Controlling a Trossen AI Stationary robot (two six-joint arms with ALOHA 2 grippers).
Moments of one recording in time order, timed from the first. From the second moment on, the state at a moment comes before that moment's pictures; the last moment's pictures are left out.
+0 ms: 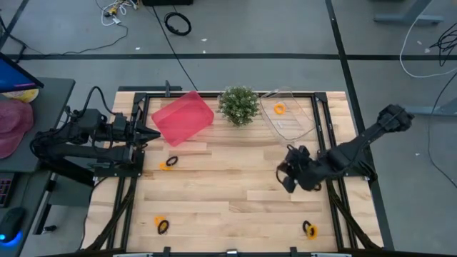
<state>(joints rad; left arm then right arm) 0.00 0.39 0.78 -0.39 0.00 0.00 0.59 1.11 0.84 -0.75 0.57 1.03</state>
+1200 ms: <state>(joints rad) 0.00 0.39 0.78 -0.39 0.00 0.00 0.98 1.40 0.84 -0.13 0.62 1.01</state>
